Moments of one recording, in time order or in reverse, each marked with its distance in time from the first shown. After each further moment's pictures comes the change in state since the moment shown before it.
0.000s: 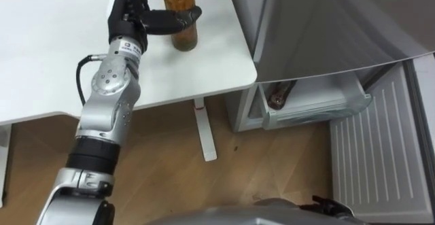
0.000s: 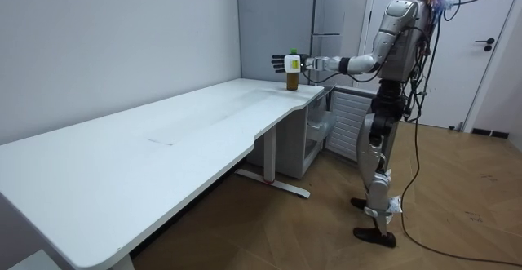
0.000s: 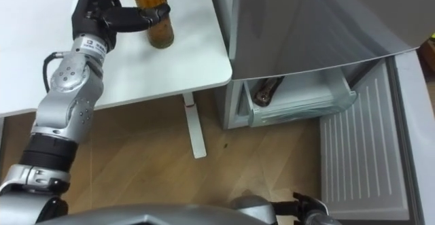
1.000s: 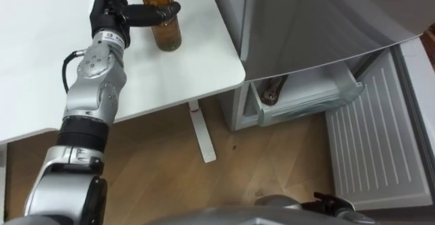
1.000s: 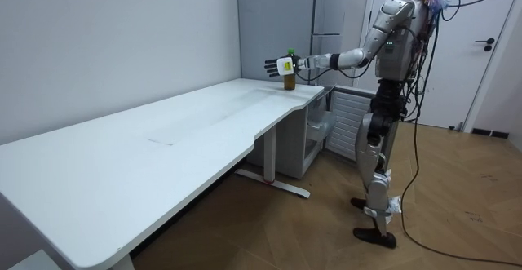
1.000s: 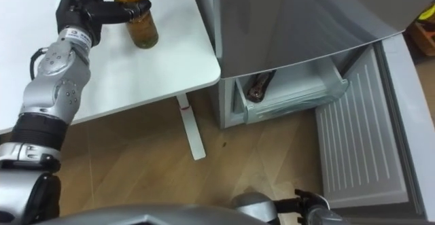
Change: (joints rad) left arm -0.116 0.054 0.073 0.182 -0.081 0.061 0.024; right arm -0.023 -0.007 -0.041 -0.009 -0.114 0.039 0.000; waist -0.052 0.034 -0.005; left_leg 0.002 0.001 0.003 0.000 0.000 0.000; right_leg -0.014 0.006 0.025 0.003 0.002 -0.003
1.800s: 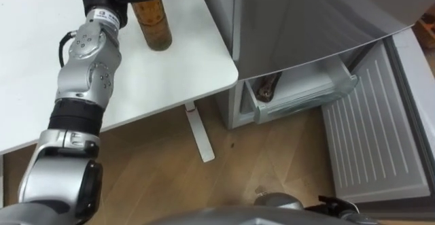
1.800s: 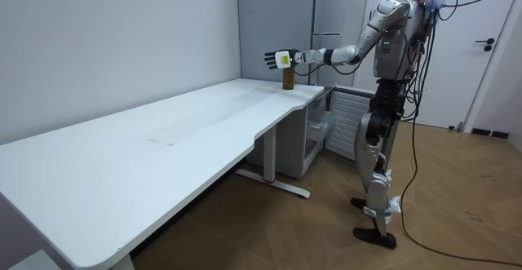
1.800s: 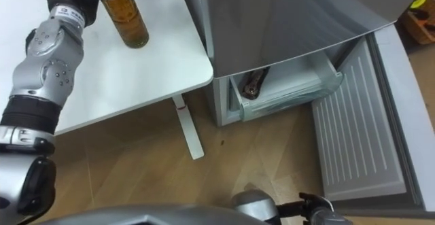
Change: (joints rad) left arm -0.091 0.037 0.000 0.013 -0.153 0.002 -0.018; right arm 0.005 -0.012 0.001 0.006 -0.040 0.004 -0.027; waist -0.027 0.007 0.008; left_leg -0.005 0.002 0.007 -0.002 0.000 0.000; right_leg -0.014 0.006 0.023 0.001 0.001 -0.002
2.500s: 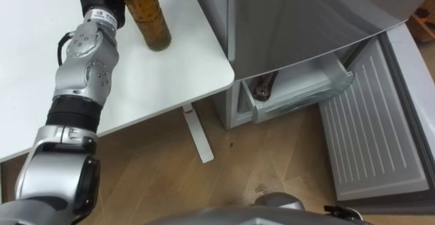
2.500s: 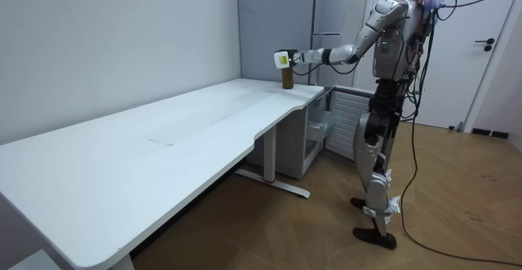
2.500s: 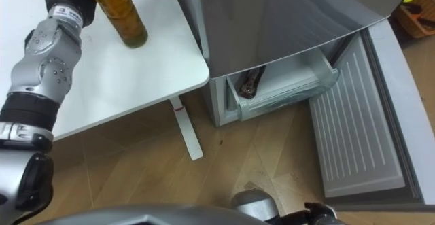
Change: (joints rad) left arm -0.020 0.012 -0.001 0.062 0.003 -0.014 -0.025; right arm 0.015 -0.002 0.001 0.001 -0.098 0.041 -0.037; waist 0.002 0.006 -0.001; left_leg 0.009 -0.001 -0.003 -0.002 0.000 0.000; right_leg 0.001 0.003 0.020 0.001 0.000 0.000
